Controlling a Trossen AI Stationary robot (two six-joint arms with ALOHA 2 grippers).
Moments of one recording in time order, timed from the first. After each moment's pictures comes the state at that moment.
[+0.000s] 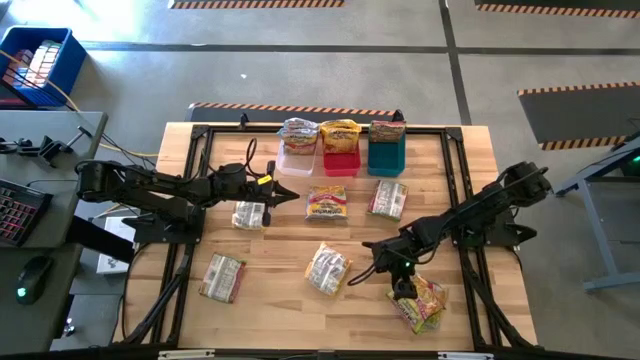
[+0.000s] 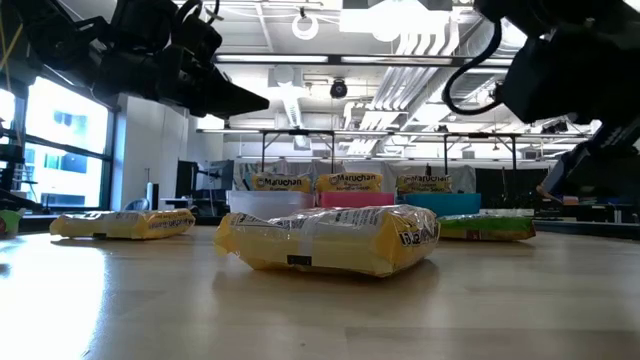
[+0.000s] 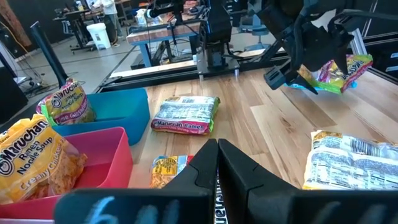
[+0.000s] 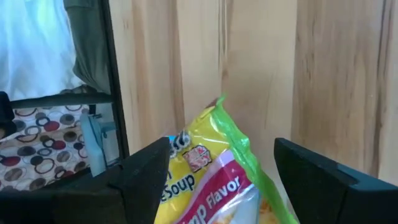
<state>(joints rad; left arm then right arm) 0.21 1.24 0.36 0.70 0.20 0.21 0.39 1.56 0.75 -0.33 -0.55 0.57</state>
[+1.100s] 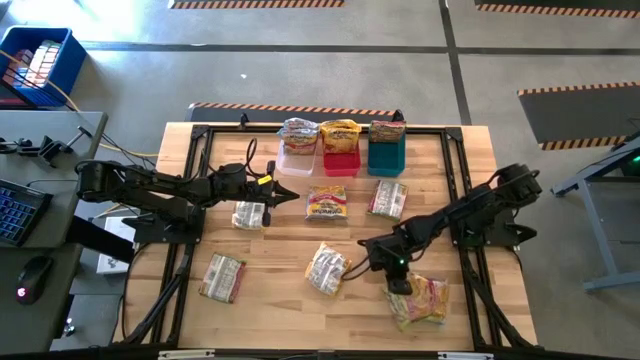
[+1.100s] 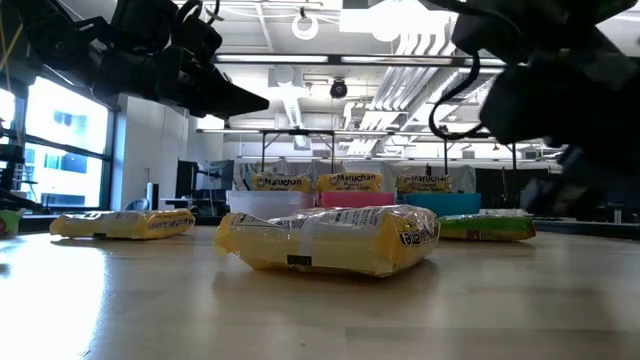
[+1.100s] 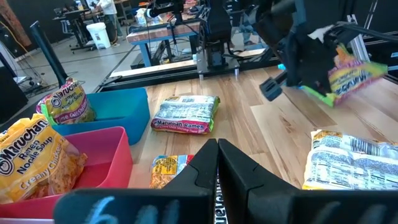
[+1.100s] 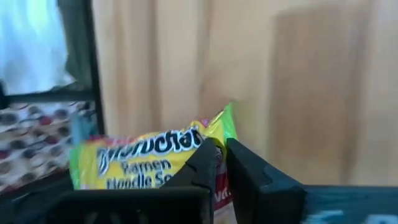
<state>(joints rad) 0.21 1.24 0.36 0.70 0.20 0.21 0.32 1.62 0.75 -0.29 -0.56 0.45</state>
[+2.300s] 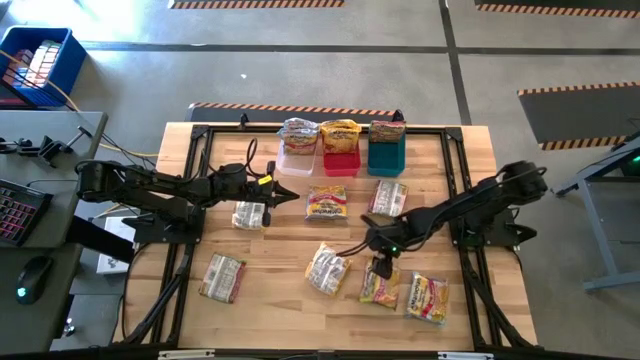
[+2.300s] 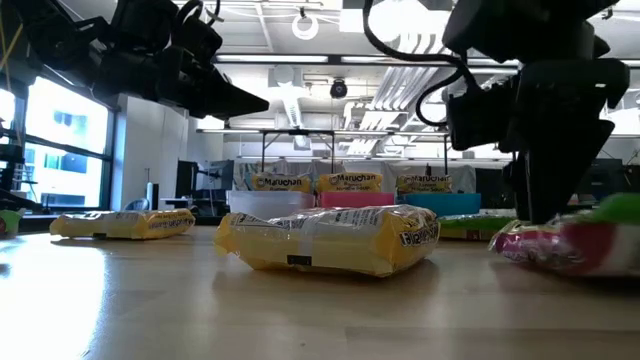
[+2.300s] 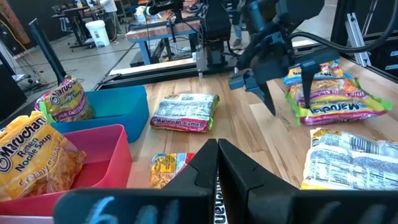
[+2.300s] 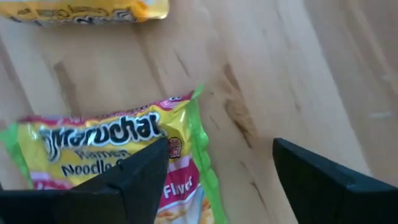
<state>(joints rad) 0.21 1.24 0.36 0.69 0.20 0.21 0.27 1.57 0.75 -0.36 -0.16 0.72</state>
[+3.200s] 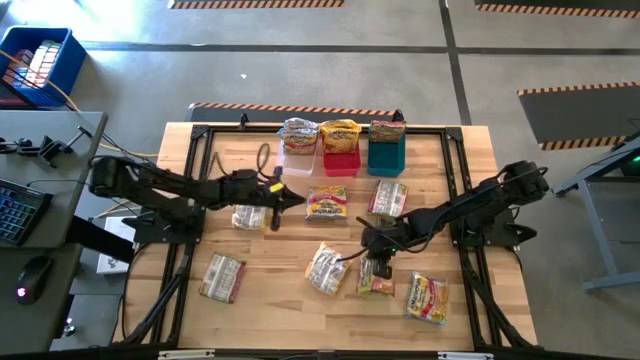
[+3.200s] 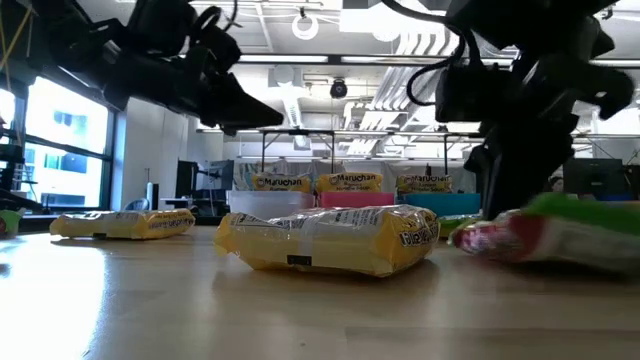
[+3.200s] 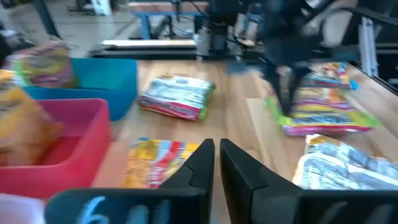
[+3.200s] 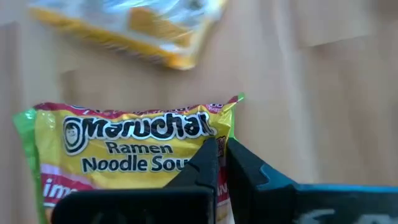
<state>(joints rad) 0.13 1.37 0.42 0.70 0.11 0.05 0.28 1.55 0.75 -0.27 0.00 0.46</state>
